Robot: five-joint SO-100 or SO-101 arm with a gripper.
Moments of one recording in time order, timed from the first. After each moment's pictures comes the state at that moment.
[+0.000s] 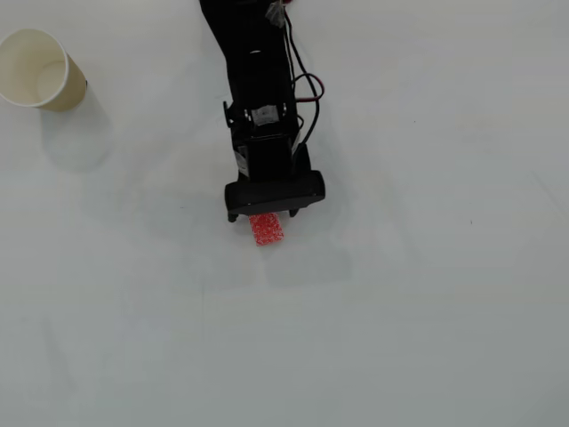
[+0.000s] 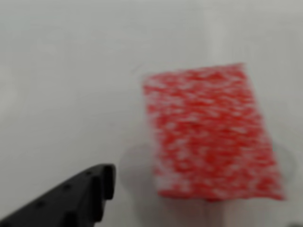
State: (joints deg) arm -7.1 90.7 135.5 5.7 86.6
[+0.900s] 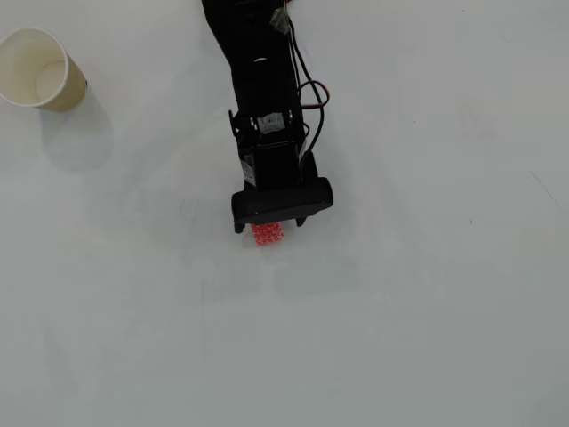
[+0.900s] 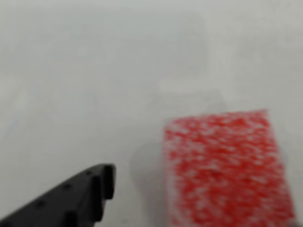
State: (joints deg) arm -7.3 88.2 131.2 5.7 86.6
